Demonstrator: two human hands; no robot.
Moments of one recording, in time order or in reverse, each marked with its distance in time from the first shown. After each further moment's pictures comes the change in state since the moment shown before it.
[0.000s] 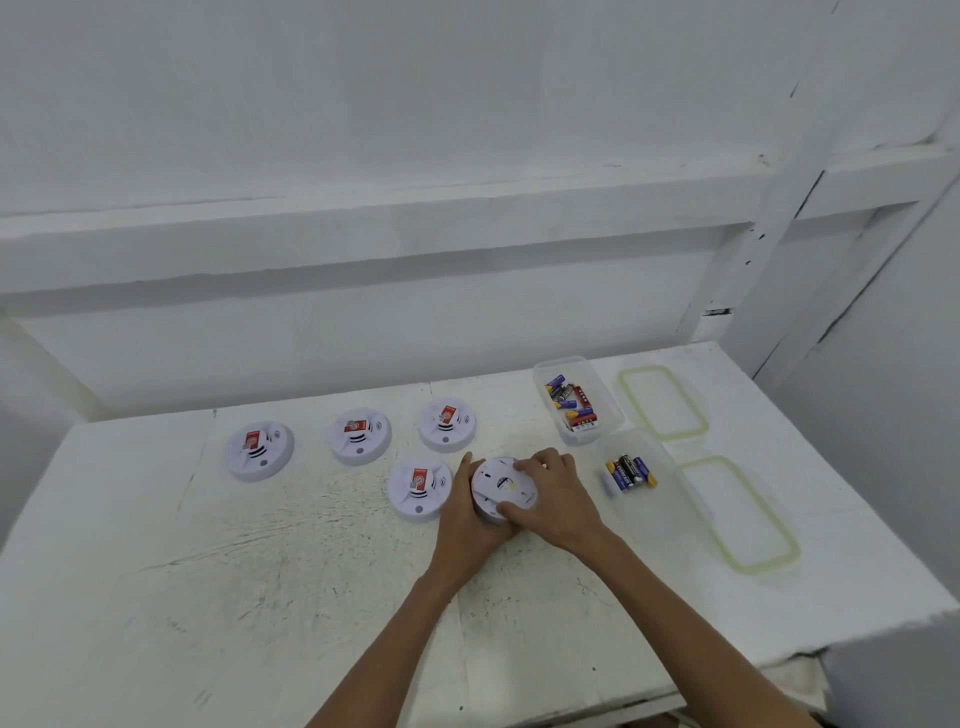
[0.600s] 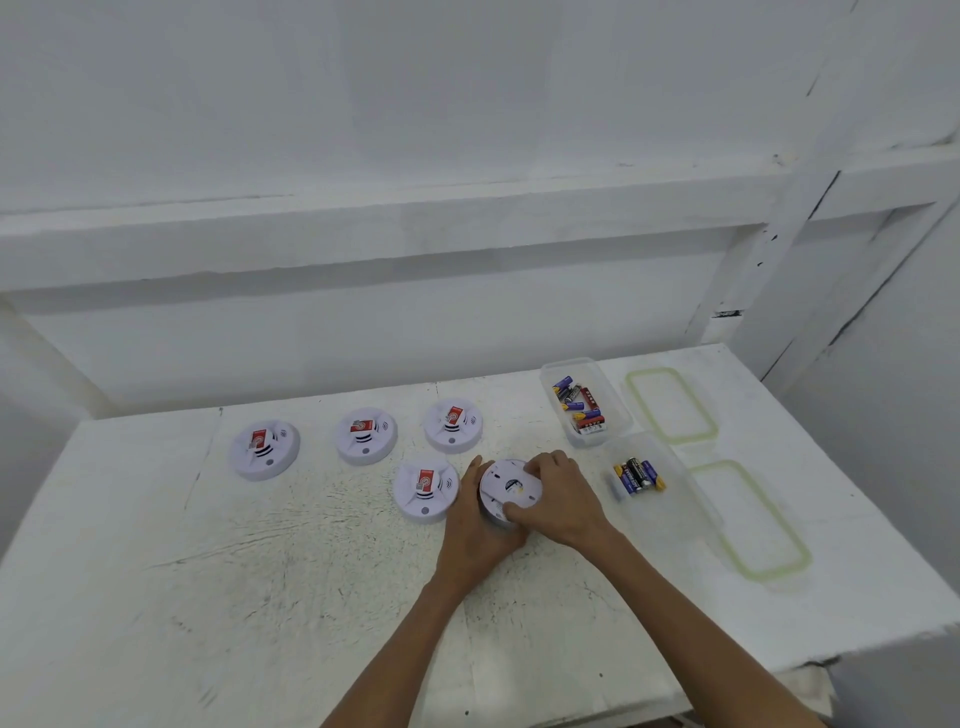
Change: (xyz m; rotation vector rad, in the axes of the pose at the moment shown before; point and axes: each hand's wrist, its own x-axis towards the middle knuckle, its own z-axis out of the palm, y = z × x) left_hand -0.003 -0.003 0.001 0.063 -0.043 0.047; right_hand 0.005 -0.007 -0.003 0.040 -0.024 0.056
